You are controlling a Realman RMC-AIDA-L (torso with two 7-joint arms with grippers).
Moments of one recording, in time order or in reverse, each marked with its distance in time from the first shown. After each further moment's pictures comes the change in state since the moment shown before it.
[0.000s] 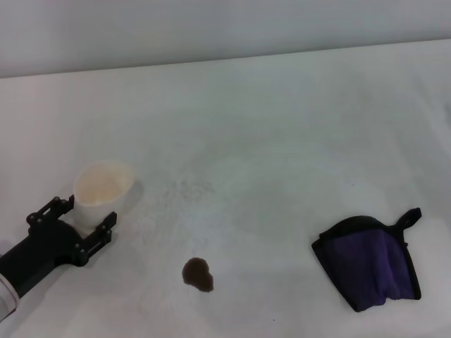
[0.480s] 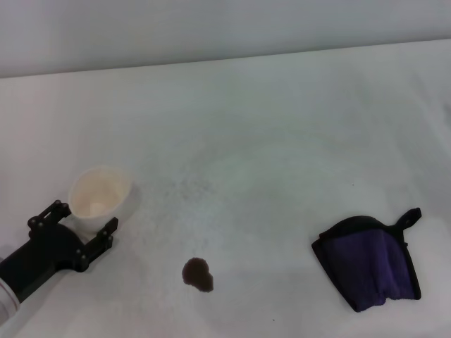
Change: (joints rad) left arm 0.009 -0.002 0.002 -0.003 0.006 -0.007 0.052; right arm 0.001 0.001 0.000 0.003 0.001 0.000 0.000
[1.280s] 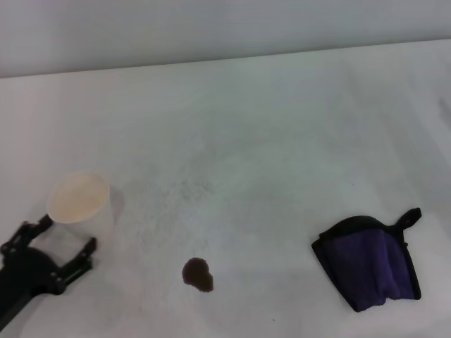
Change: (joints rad) left arm 0.104 0.003 -0.010 -0.002 -0.056 -0.066 0.034; right arm 0.014 0.003 -0.003 -0.019 0.000 0.009 -0.013
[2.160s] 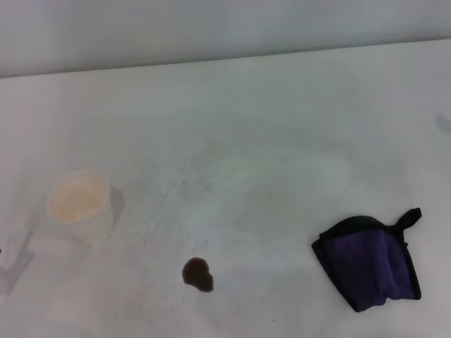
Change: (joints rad) left arm 0.164 0.007 -0.057 0.000 -0.272 -0.270 0.056; right arm 0.029 -0.011 -0.258 -1.129 -1.158 0.301 1.511
